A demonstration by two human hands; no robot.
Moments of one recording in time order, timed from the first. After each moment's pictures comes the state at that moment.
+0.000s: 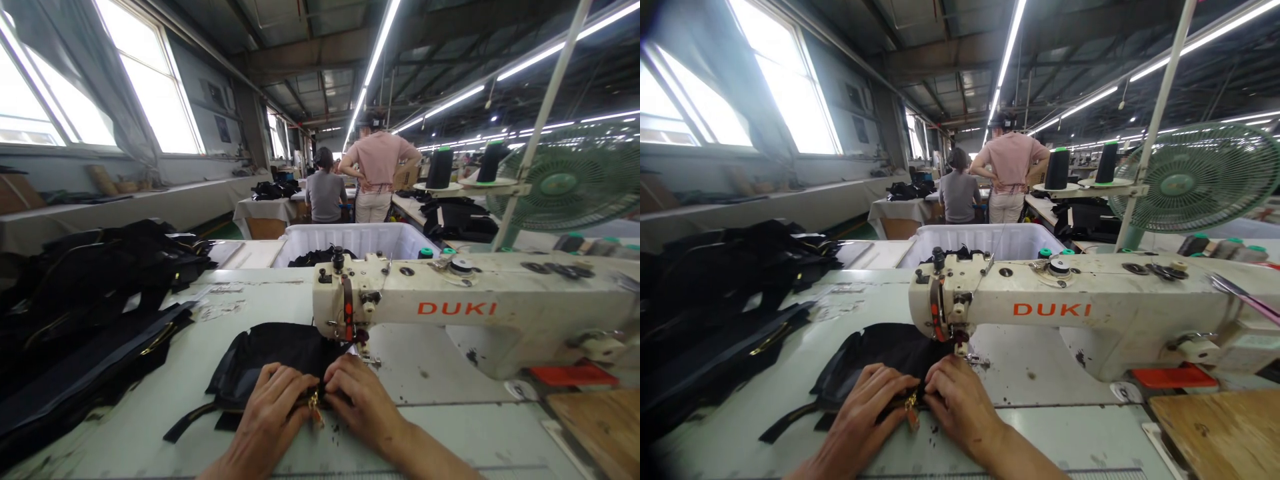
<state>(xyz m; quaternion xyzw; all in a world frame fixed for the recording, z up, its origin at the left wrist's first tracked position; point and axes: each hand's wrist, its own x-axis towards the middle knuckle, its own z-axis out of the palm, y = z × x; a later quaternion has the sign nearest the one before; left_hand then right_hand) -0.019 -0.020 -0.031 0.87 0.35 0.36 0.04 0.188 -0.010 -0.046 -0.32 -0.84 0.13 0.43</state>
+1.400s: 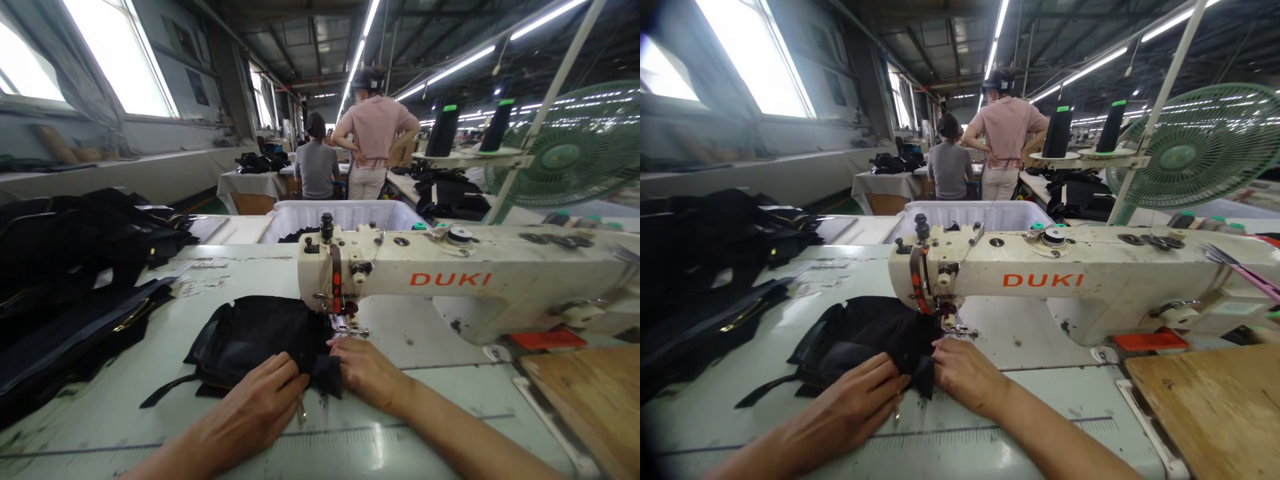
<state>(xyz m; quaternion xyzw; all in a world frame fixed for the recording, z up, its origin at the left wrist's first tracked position) -0.022 -0.028 -0.020 0.95 0.27 0.15 0.03 0.219 -0.004 -0.045 -0.24 -0.94 0.05 0.26</state>
